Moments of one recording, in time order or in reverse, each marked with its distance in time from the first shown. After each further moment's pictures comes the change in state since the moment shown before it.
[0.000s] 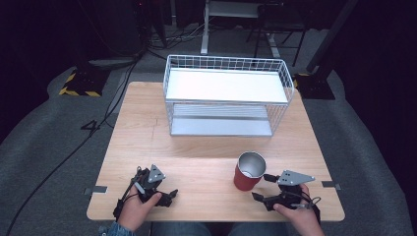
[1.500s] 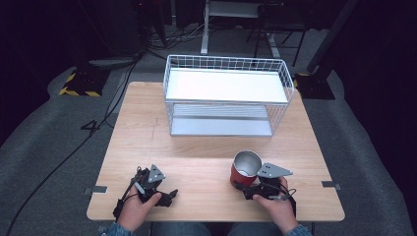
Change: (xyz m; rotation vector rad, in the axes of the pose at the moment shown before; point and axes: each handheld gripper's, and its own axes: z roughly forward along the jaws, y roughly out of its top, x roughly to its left) left arm 0.000 0.000 0.000 0.000 0.000 0.000; right arm 0.008 0.018 0.054 -0.091 -0.060 -0.011
